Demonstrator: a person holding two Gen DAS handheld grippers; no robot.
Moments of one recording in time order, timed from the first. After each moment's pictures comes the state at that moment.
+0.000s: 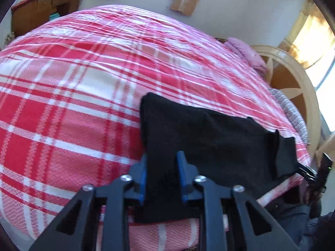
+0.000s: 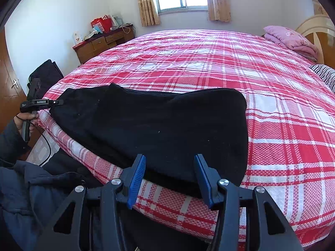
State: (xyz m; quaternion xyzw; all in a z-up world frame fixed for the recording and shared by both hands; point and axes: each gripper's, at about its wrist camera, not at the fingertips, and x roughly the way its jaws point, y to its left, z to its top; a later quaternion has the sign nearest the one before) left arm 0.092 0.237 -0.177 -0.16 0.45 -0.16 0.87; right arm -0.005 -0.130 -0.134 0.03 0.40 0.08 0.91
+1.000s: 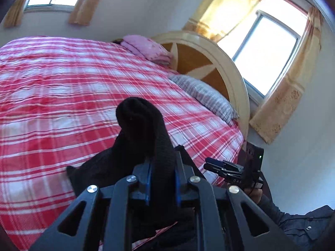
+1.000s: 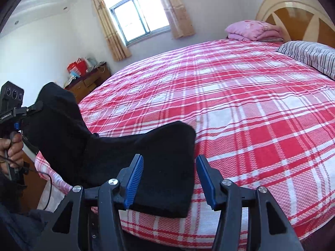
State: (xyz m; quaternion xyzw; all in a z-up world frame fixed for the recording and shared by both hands) left arm 0.102 -0.028 -0.038 -0.10 0.37 -0.43 0.81; right arm -0.013 -0.205 -0.102 0.16 0.33 0.00 0.93
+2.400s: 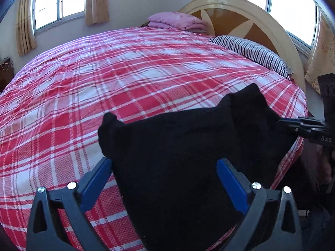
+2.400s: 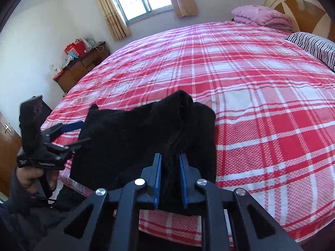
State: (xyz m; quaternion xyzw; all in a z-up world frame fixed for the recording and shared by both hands) left arm 0.087 -0.071 -0.136 0.07 0.40 -0.28 0.87; right arm 0.011 -0.186 -0.111 0.13 0.40 0.01 0.91
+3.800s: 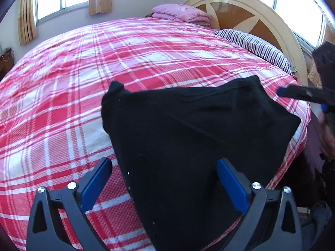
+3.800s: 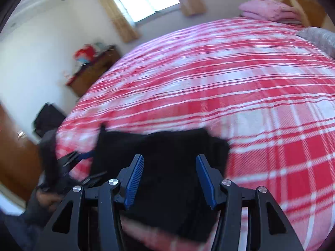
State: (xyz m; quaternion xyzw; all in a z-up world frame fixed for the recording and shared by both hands) left arm 0.080 -0.063 -0.153 0.06 0.43 -0.27 0.86; right arm 0.029 -0.194 -0.092 0.17 0.40 0.11 0.89
